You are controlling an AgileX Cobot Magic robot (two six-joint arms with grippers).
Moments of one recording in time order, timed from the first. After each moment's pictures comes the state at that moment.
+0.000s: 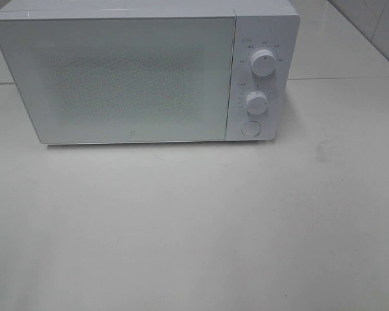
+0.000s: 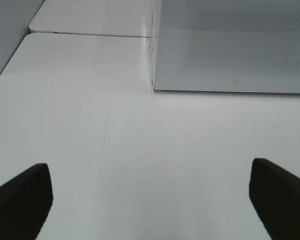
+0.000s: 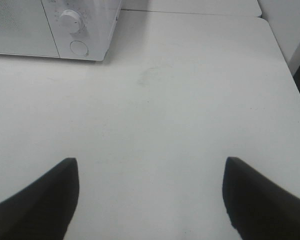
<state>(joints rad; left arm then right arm) 0.06 0.00 -0.50 -0.14 1.04 0.05 0.17 0.00 -0.51 -0.10 1.06 0.13</state>
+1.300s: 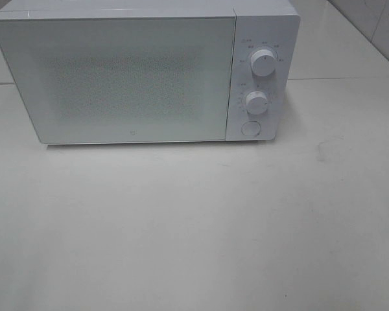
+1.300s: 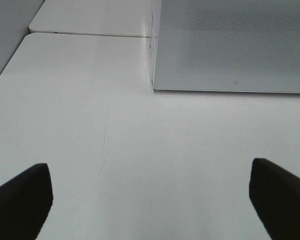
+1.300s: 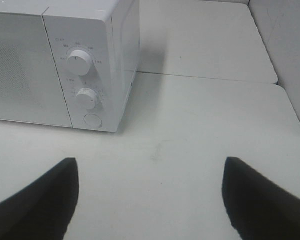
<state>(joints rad) 0.06 0.00 -0.50 -0.14 1.04 0.05 0.17 0.40 -0.55 -0.08 0.56 0.13</state>
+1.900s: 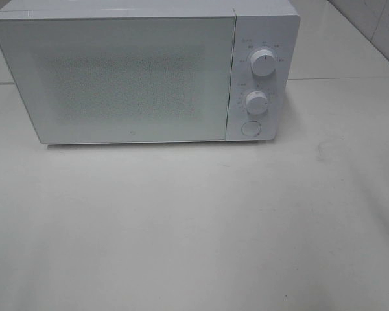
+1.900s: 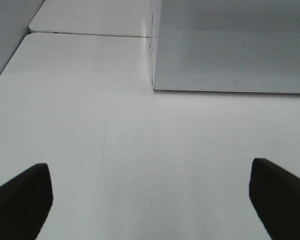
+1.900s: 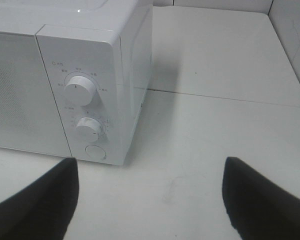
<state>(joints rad) 0.06 0.00 -0.50 -0.14 1.04 0.05 0.17 0.77 -0.52 -0.08 0.15 0.13</state>
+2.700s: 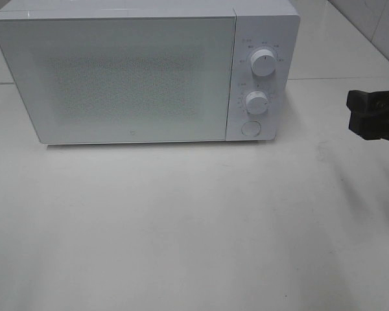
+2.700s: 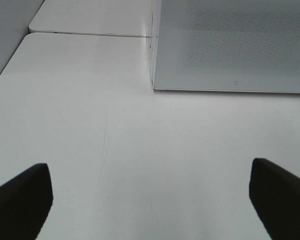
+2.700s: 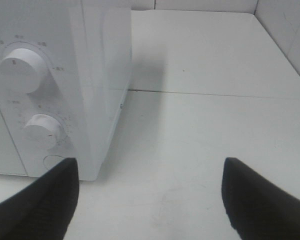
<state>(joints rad) 0.06 0.00 -0.50 -0.14 1.04 0.05 0.17 1.24 -0.28 0.21 -0.65 -0.10</state>
